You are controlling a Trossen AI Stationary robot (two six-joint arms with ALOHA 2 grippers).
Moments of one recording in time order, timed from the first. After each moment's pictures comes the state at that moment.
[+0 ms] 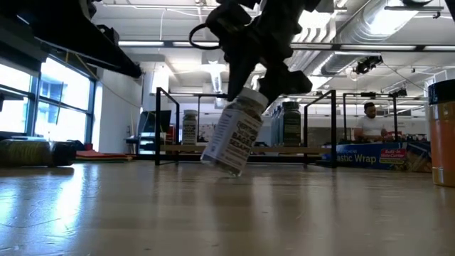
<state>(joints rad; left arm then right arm) -0.59 1.24 0.63 -0.11 -0.66 -0.34 0.09 1.92 1.50 -0.74 -0.12 0.99</state>
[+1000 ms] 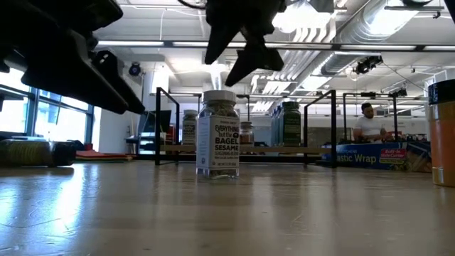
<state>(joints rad) -0.62 1.48 0.63 0.04 -0.64 -0.35 0.09 1.93 1.67 -0.79 -0.06 0.72</state>
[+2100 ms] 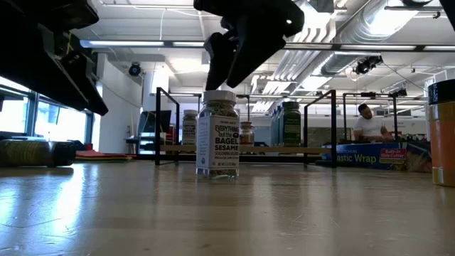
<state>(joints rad) -0.68 1.35 0.63 -0.26 -0.64 -0.63 0.13 2.01 1.72 -0.84 -0.04 -0.38</state>
